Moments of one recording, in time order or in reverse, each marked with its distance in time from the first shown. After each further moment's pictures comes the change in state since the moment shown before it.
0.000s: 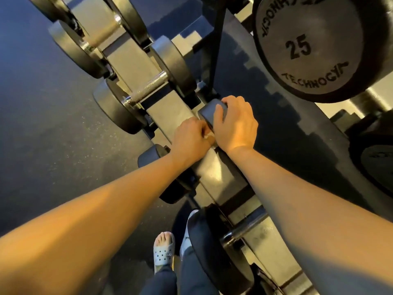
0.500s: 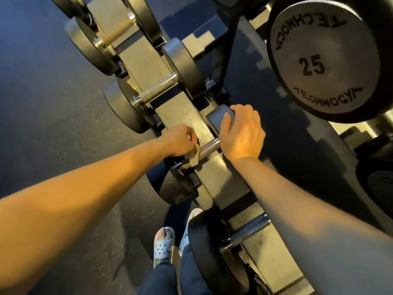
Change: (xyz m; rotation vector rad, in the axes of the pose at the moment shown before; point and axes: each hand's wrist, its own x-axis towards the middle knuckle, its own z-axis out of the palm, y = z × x) left_hand 0.014 -0.029 -0.052 0.020 -0.469 -0.243; right_hand -0.001 0.000 -0.001 0.011 0.005 -0.026
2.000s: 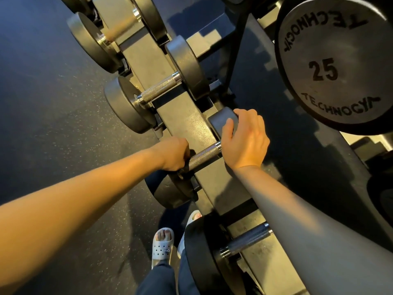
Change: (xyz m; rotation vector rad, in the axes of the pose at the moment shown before) left_hand -0.004 -0.016 0.006 0.404 -0.087 0.096; right_hand -0.002 0.009 0.009 0.043 0.035 -0.022
